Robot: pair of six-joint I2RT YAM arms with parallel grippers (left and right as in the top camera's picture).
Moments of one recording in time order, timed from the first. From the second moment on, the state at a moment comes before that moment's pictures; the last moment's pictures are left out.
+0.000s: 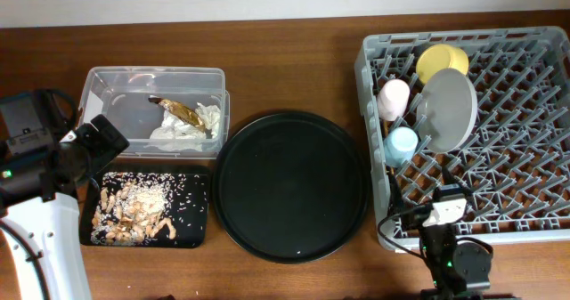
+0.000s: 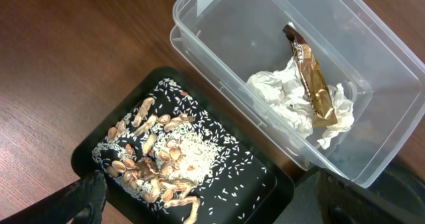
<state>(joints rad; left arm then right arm) 0.33 1.28 1.38 -1.14 -0.06 -0.39 0.04 0.01 0.01 -0.06 -0.07 -0.05</state>
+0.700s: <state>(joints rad) 0.33 1.28 1.38 -1.14 -0.06 -0.39 0.04 0.02 0.01 -0.07 -0.06 -0.05</state>
